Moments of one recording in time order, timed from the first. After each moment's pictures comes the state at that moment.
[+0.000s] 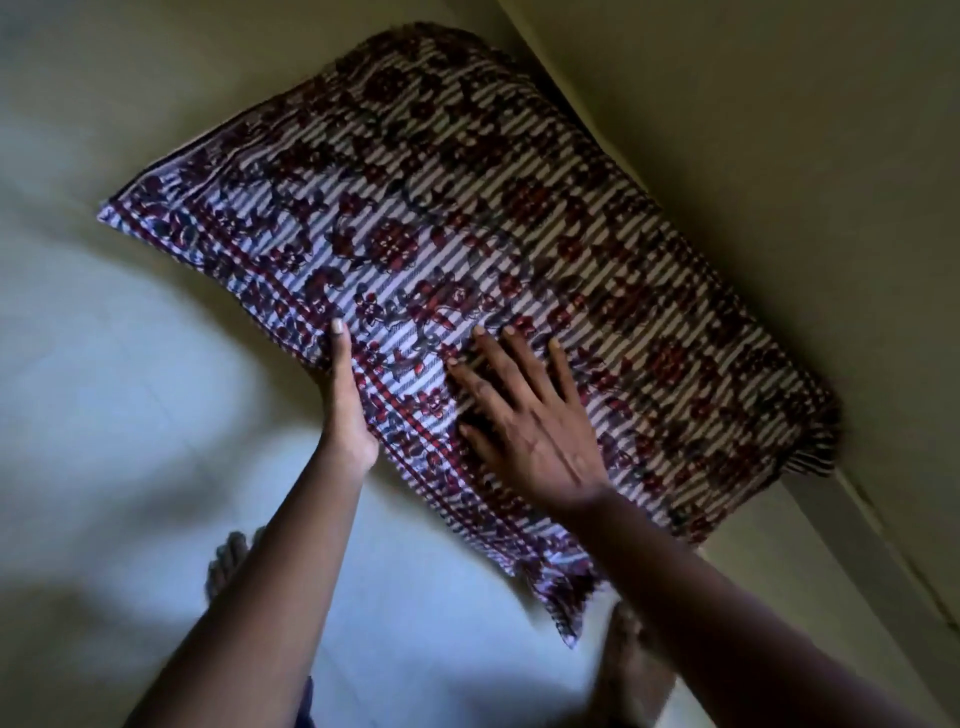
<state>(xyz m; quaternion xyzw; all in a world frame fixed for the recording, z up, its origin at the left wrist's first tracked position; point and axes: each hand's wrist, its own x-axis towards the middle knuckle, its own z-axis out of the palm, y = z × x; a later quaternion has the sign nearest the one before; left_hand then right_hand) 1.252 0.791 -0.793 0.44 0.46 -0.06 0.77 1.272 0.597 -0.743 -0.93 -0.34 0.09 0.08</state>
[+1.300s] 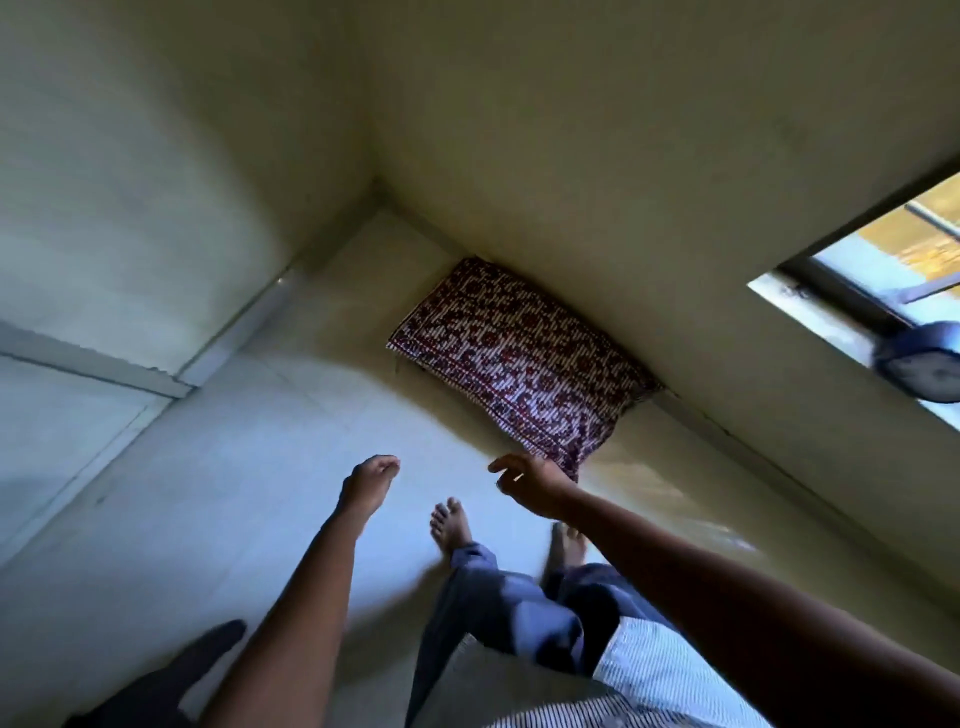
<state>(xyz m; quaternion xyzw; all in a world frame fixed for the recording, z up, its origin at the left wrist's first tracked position) 1.132 1.017 -0.324 0.77 0.30 -0.35 0.44 1.133 0.784 -0.250 -0.85 0.03 0.43 0.29</state>
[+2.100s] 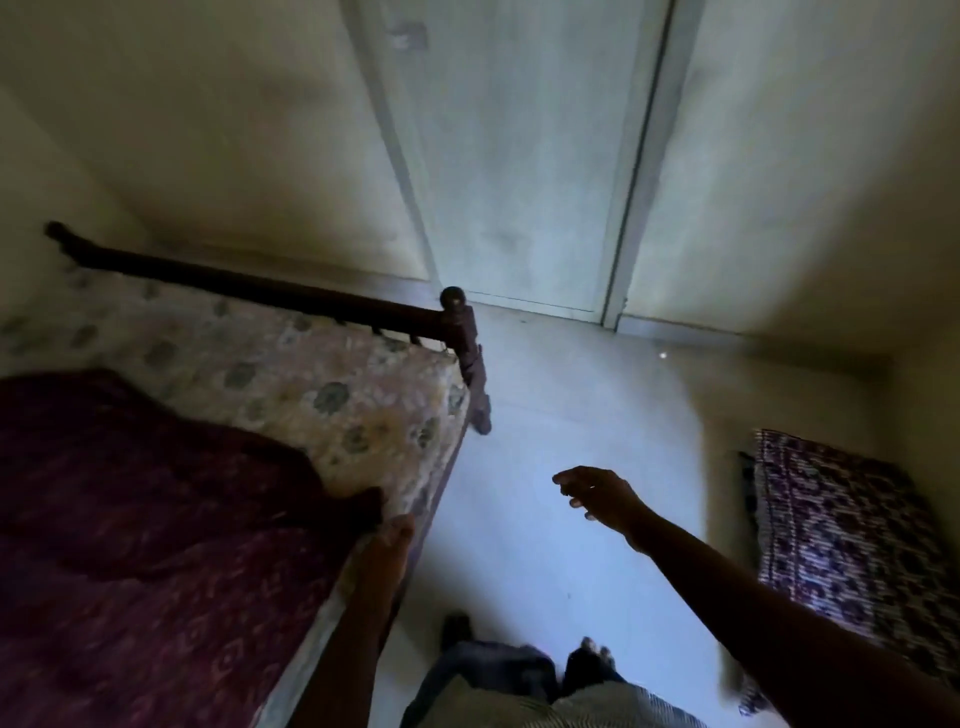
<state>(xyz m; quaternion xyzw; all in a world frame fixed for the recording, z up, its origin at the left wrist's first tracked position) 0.610 0.960 -0.213 0.48 0.70 0.16 0.51 0.897 0.910 -0.185 -0.73 -0.33 0.54 0.25</state>
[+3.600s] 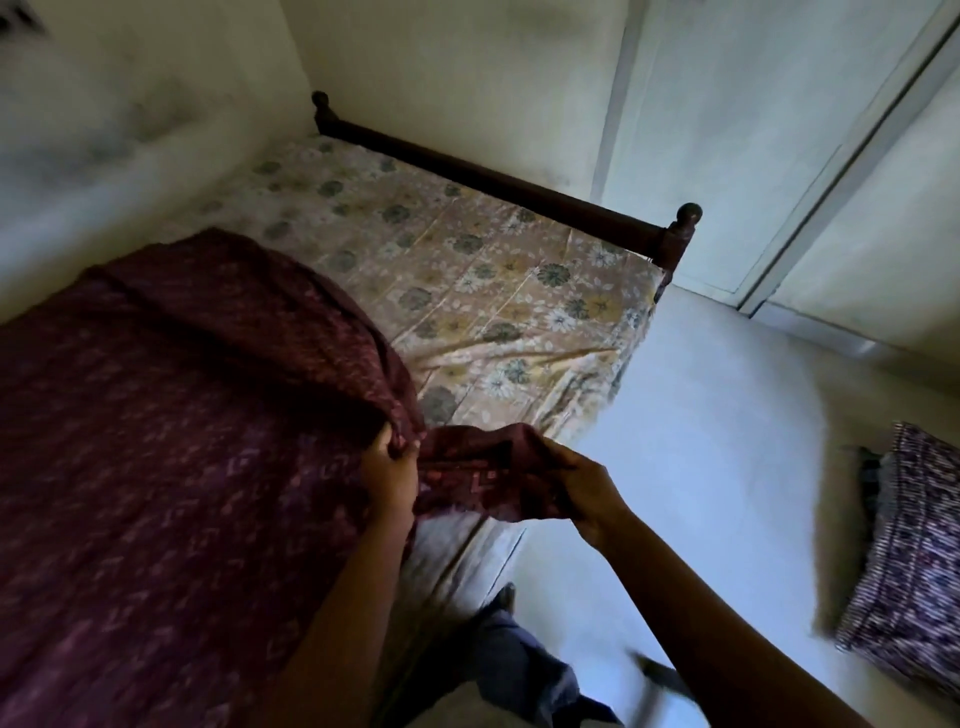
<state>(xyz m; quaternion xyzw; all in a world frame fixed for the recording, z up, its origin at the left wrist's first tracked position) 0.228 0.833 -0.174 0.40 0.74 0.41 0.35 0.434 0.785 -0.157 -0.64 -0.21 0.62 0.40</state>
